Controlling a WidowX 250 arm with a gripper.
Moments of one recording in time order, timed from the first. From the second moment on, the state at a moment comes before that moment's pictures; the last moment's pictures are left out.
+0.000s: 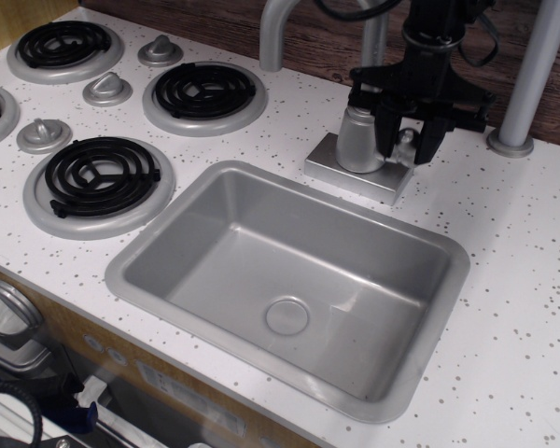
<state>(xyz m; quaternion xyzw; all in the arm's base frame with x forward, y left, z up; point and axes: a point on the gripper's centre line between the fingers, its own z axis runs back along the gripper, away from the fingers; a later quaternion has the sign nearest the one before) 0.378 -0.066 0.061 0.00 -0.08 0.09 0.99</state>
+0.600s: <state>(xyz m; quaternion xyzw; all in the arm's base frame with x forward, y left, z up) 0.370 -0.067 0.038 -0.03 -0.06 0.09 0.99</state>
